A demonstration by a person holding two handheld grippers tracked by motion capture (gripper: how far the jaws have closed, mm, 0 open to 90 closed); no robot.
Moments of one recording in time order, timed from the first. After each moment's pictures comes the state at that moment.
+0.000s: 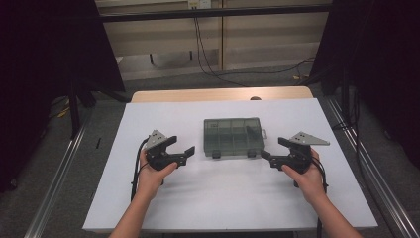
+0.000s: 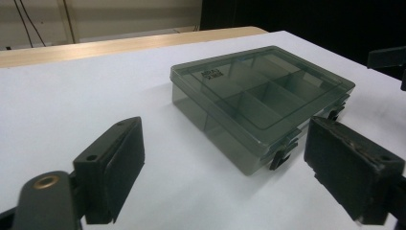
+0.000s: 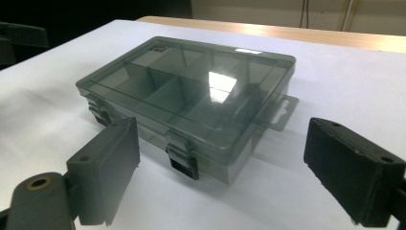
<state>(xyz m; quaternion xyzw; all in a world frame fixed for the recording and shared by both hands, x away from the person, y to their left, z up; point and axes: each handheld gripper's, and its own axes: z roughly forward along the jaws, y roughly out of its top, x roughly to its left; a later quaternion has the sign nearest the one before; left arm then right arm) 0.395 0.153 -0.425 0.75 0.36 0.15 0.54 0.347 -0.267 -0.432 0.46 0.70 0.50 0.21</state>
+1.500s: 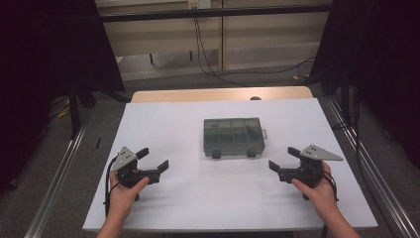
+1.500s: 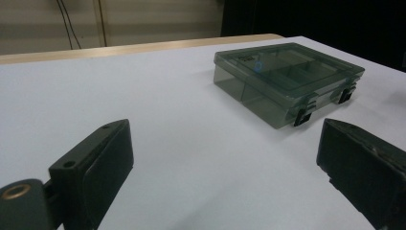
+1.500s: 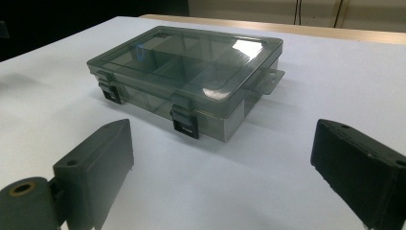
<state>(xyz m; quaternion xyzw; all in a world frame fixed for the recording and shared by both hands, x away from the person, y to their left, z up) 0.353 0.227 -0.433 0.73 0.38 0.19 0.54 0.311 -0.282 -0.440 0.45 0.70 0.50 0.22</state>
